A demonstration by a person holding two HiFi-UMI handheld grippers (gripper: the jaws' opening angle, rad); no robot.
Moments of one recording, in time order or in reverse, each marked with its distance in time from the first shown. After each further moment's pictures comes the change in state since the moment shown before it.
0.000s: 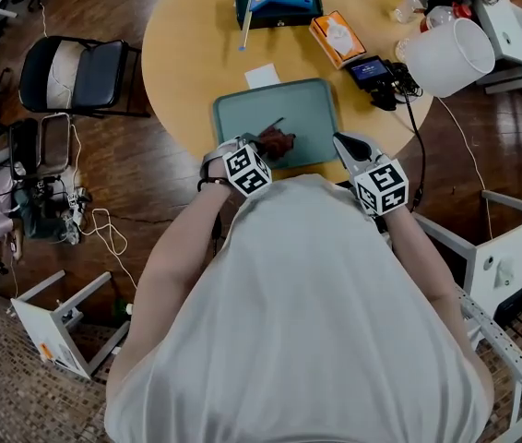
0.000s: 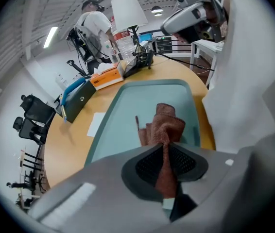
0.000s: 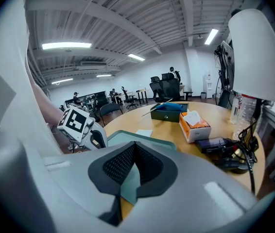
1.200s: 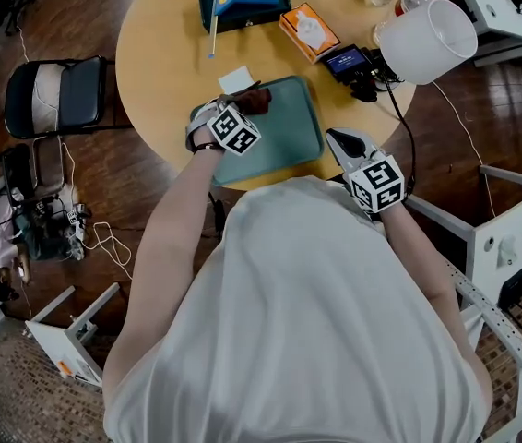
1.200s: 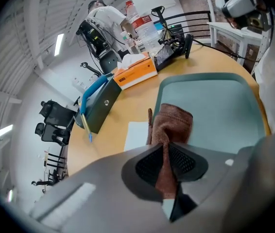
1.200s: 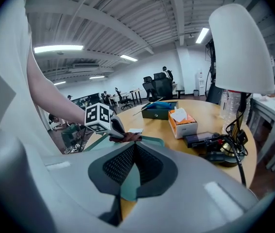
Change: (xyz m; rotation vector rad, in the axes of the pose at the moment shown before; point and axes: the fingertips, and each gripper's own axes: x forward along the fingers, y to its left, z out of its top) left arm 0.047 0.120 0.033 0.009 0.085 0.230; right arm -0.017 -0.030 -0.005 0.067 -0.005 -0.053
